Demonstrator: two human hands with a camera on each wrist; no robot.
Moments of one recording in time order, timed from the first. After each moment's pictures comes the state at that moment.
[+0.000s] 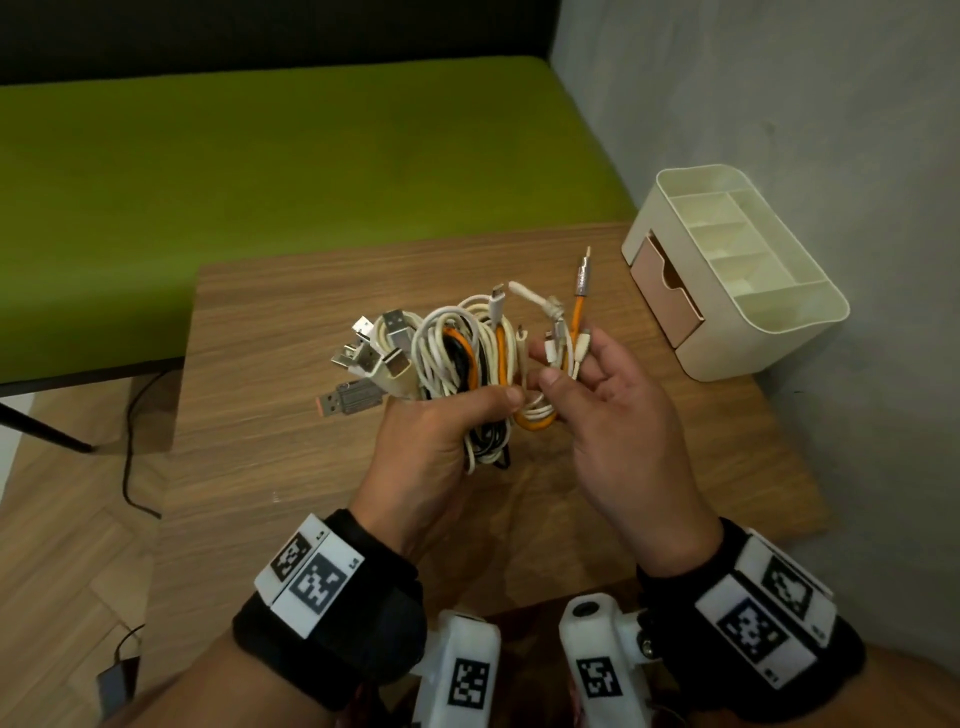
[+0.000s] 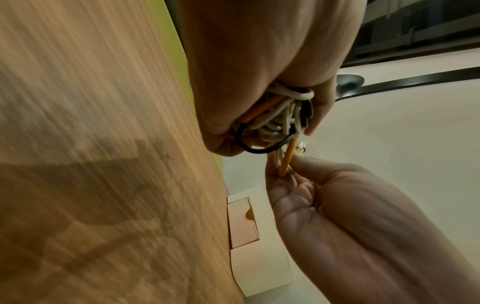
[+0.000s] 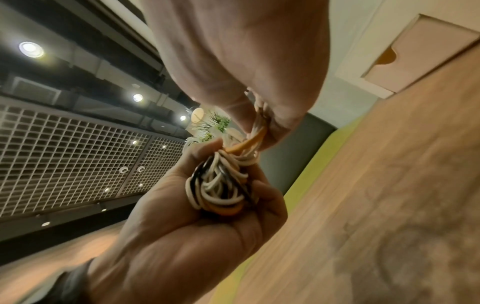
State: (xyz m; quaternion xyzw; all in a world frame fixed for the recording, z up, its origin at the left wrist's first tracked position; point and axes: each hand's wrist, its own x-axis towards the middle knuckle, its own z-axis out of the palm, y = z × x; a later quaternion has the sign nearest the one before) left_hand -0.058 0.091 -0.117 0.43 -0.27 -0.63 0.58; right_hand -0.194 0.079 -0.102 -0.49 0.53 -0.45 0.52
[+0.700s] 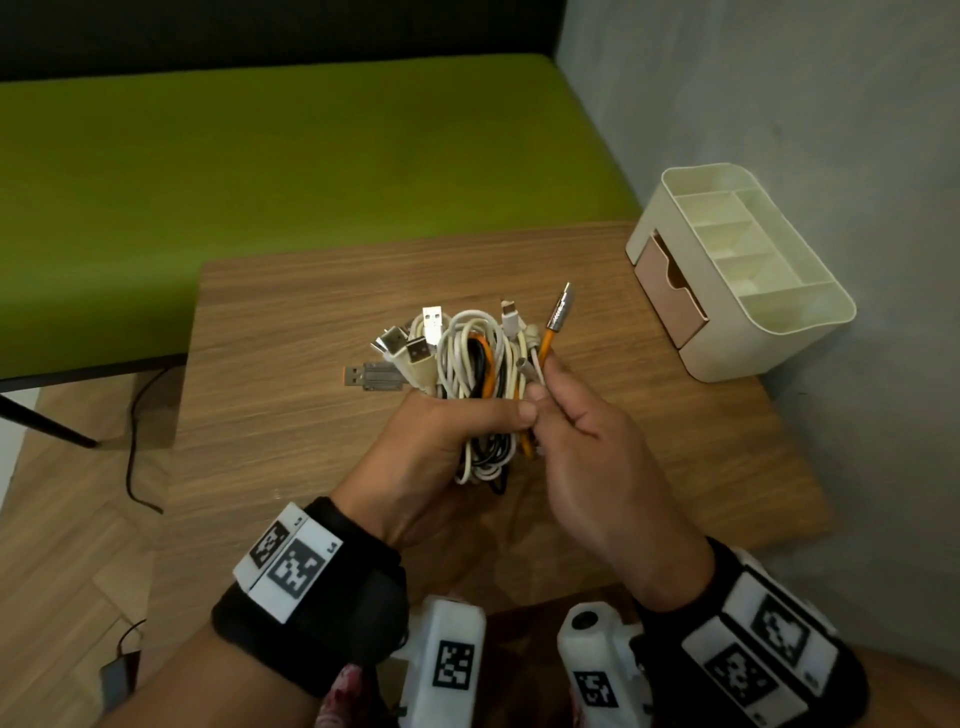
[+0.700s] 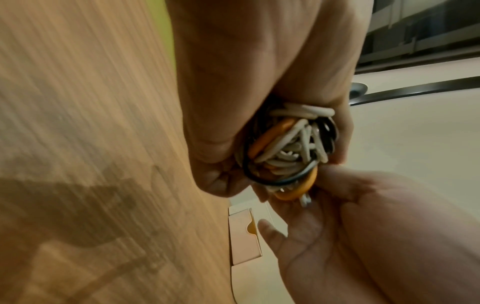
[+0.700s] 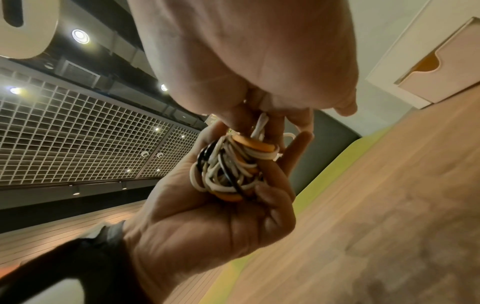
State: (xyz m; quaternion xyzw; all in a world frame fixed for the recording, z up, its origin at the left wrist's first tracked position) left_hand -0.050 0.092 -0.107 0.38 -0.26 -0.74 0.49; right_hand -0.186 0.095 -0.091 -0.60 0.59 -0.28 0.47
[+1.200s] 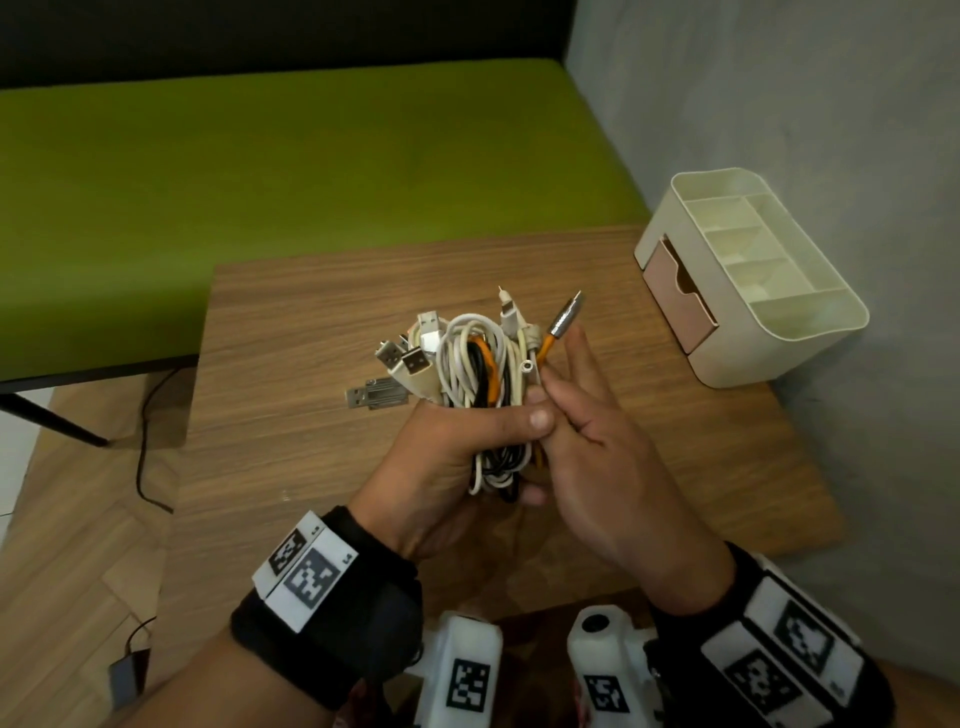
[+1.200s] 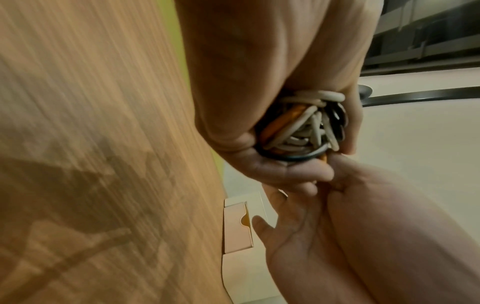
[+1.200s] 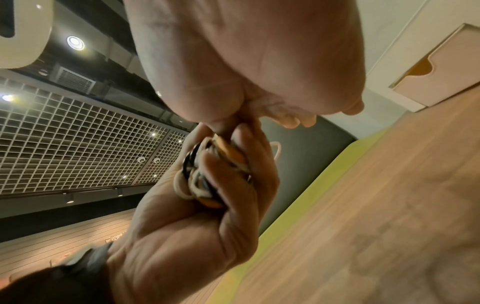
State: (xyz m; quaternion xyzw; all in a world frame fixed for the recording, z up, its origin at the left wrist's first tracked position) left_hand -0.052 0.097 -0.105 0.36 -0.27 -0.74 0.49; right_hand -0.185 0.091 -0.094 -0.66 0.56 -0.25 0.43
